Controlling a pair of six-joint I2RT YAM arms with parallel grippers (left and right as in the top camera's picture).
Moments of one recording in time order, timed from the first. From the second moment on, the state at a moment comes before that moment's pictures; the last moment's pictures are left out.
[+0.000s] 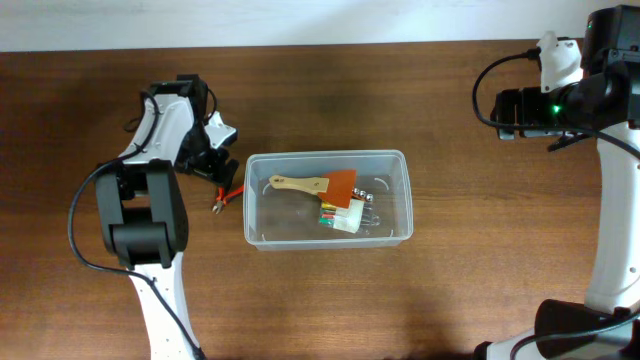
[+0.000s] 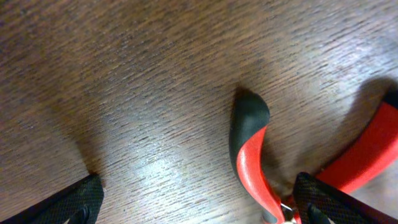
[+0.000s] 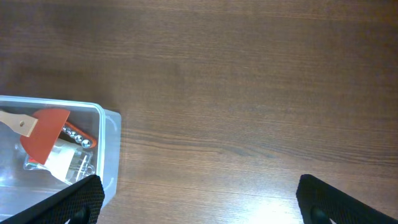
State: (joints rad) left arm 0.00 2.34 1.86 -1.22 -0.02 0.47; right arm -0.17 1.69 2.00 -1.40 -0.12 -0.21
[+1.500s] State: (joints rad) left arm -0.02 2.32 1.81 -1.24 -0.06 0.45; right arm -0.17 1.69 2.00 -1.40 -0.12 -0.21
